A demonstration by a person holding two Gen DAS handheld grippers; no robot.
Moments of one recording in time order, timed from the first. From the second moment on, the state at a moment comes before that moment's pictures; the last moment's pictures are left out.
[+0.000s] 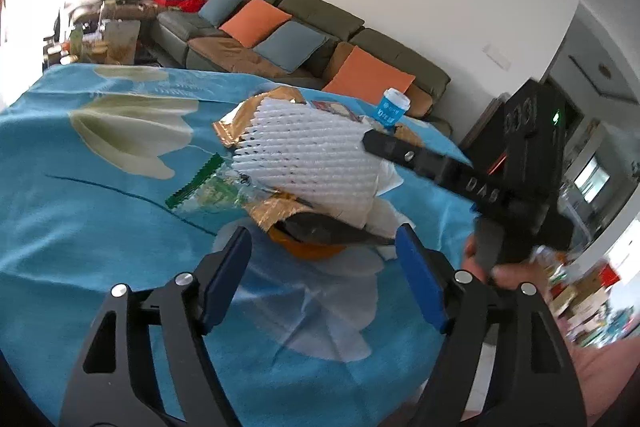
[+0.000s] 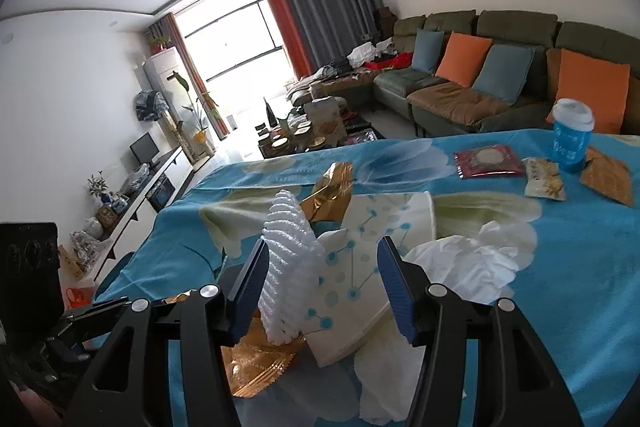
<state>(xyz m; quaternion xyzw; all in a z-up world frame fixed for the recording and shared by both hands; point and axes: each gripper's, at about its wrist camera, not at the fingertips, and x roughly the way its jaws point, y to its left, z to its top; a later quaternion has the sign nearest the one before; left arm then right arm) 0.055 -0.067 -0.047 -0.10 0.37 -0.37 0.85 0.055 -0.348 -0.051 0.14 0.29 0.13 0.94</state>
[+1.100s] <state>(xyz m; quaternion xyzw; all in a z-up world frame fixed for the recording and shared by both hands) 0.052 -0.028 -0.057 -0.14 0.37 -0.37 0.84 0.034 -0.329 -0.043 0.13 0.27 0.20 0.93</state>
